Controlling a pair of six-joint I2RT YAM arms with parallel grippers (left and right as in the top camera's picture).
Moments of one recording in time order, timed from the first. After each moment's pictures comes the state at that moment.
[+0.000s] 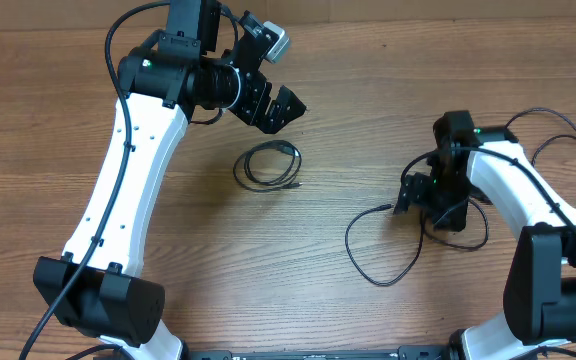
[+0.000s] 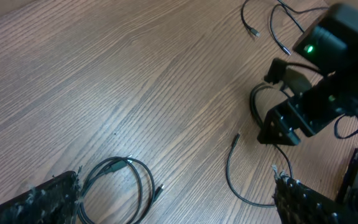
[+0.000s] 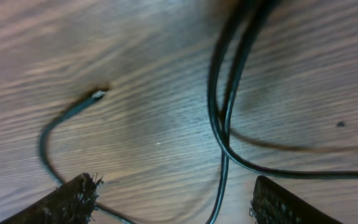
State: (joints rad) left arm -0.25 1.79 1.87 -1.05 0.60 0.26; right arm 0.06 1.73 1.11 -1.07 -0.19 0.38
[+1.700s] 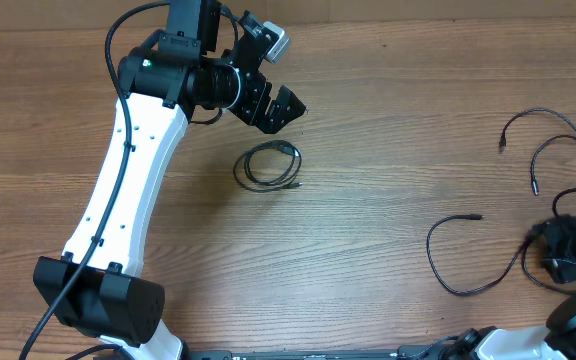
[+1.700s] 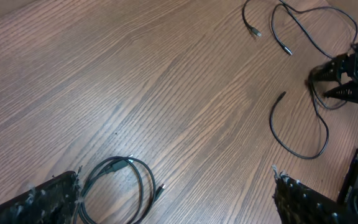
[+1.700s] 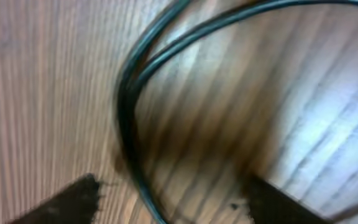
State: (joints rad) left arm -0.25 1.79 1.87 -1.05 0.59 0.26; right arm -0.86 1.67 0.89 -0.69 -0.19 0.37
